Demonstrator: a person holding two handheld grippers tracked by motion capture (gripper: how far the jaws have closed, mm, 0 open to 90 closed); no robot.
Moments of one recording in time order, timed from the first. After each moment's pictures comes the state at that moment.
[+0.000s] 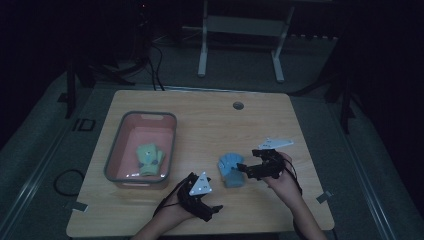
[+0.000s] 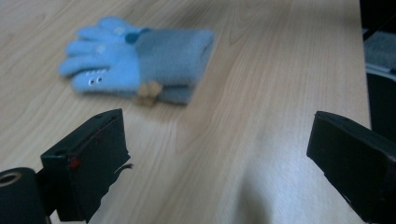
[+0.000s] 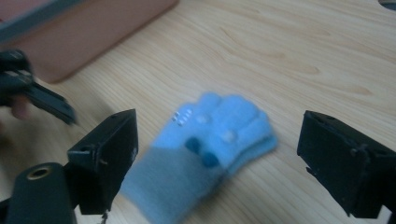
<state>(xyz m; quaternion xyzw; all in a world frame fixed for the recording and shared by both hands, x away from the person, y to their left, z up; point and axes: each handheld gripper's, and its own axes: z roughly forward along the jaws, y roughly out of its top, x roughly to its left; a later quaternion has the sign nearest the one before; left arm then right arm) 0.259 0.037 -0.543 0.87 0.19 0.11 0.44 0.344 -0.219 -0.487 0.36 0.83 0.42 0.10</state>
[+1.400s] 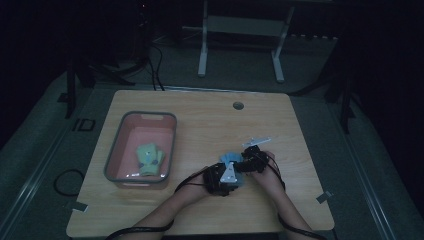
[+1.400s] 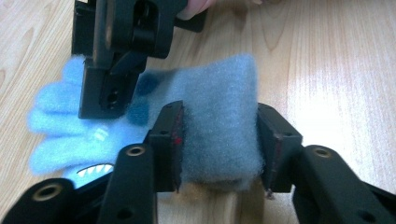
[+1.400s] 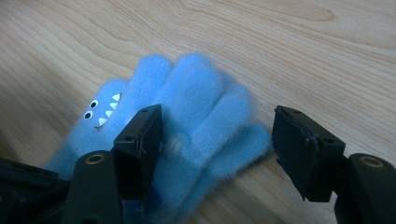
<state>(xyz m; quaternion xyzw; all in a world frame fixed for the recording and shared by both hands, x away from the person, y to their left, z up) 0.319 -0.021 -0.556 0.92 0.08 0.14 0.37 0.388 -0.194 -0.549 0.40 0.85 0.33 0.10</state>
